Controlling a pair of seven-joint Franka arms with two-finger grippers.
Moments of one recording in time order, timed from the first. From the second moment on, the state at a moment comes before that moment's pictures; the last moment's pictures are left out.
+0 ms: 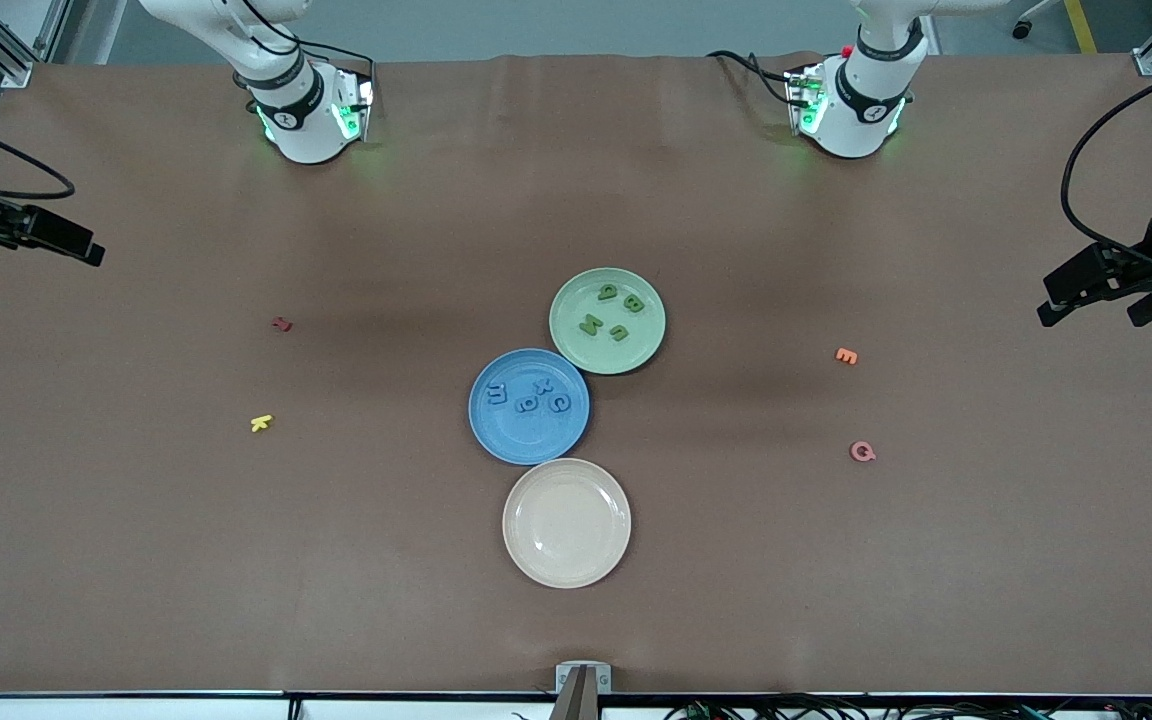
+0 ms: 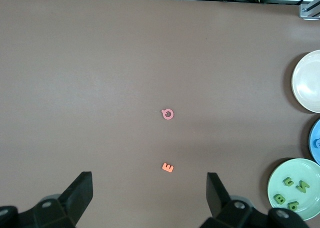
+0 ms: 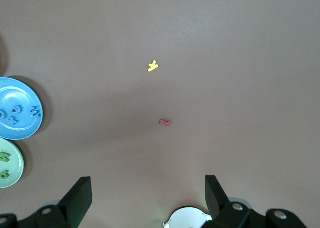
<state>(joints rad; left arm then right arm) -0.03 0.04 0.00 -1.56 -0.05 1.75 -0.03 0.00 0.03 -0.03 -1.47 0.02 1.37 0.20</state>
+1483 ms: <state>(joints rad) -0.03 0.04 0.00 -1.56 -0.05 1.75 -0.03 -0.01 -0.06 -0.04 -1.51 0.03 1.40 0.06</state>
